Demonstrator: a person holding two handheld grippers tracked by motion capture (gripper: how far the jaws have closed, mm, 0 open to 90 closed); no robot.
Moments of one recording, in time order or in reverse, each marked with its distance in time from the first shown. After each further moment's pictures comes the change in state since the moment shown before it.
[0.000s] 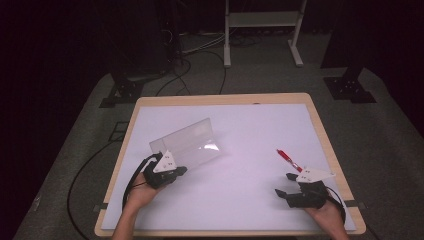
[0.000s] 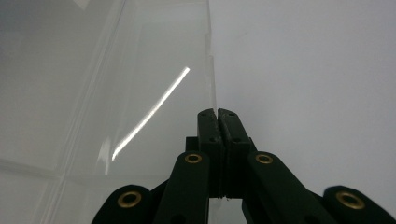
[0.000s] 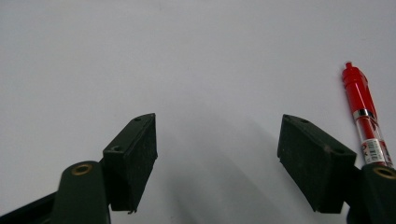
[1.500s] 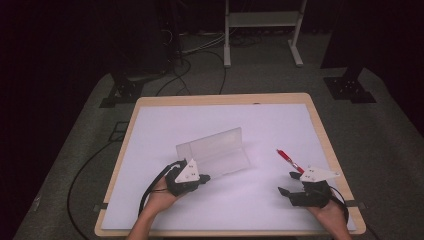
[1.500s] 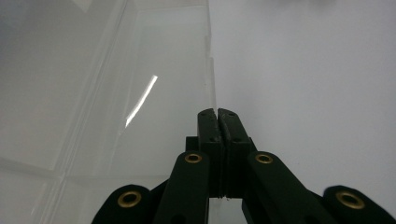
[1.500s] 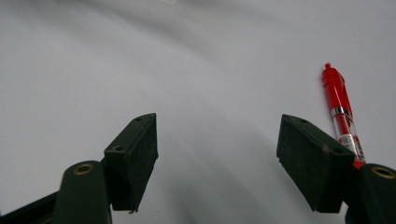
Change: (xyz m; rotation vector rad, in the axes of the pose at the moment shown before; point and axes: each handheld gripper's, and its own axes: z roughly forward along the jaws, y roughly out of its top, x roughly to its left) left arm -0.042 0.034 0.030 -0.057 -0.118 0.133; right arm -0.004 -0.001 -0.007 -0.017 -0.027 0.006
